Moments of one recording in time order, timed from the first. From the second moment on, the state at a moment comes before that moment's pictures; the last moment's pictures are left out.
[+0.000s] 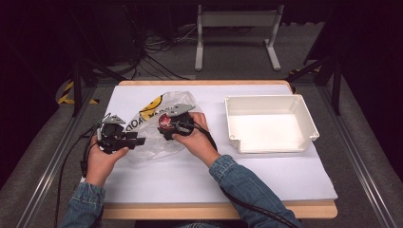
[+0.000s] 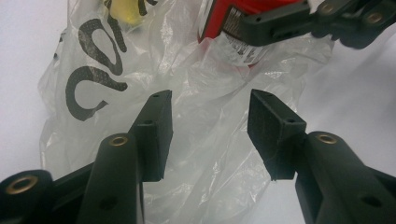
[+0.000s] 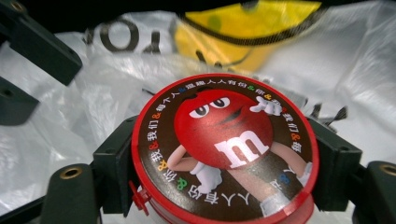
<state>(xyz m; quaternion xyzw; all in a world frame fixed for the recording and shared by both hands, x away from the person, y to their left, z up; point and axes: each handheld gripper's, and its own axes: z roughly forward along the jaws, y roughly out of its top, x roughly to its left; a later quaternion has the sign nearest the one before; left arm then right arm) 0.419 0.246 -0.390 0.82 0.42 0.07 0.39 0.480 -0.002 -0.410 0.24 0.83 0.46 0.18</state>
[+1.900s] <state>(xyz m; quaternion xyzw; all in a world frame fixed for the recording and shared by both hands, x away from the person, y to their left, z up) 0.414 0.268 -0.354 0.80 0.42 0.09 0.43 0.462 -0.084 -0.288 0.20 0.84 0.47 0.19</state>
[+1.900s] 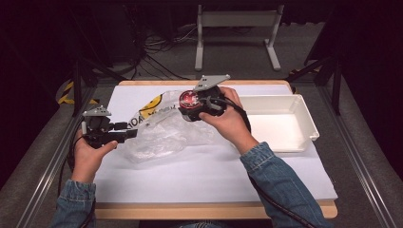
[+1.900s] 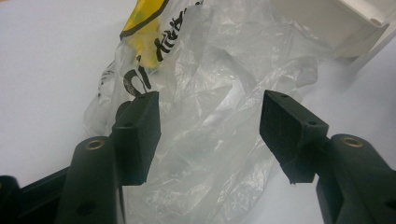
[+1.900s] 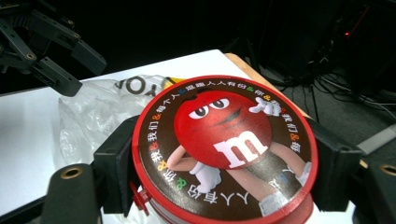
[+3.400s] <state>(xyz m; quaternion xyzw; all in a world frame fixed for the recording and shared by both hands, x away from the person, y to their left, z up) 0.398 0.292 -0.351 0.78 0.43 0.11 0.43 0.501 -0.225 -0.278 0.25 0.83 0.45 0.21</state>
